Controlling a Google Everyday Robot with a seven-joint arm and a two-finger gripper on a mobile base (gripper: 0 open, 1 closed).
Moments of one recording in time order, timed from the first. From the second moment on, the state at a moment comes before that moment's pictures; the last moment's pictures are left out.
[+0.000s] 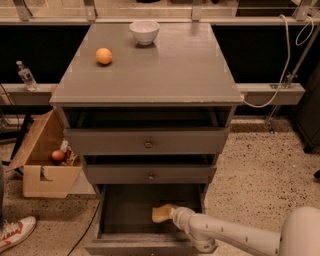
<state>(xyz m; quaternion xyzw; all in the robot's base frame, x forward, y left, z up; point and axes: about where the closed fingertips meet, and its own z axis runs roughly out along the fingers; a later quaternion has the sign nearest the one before) 0.575 -0.065 0.232 0.01 0.92 0.20 0.35</state>
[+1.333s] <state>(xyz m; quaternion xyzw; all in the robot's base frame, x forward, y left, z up) 0.586 -0.140 0.261 0.03 0.91 0.16 0.38</state>
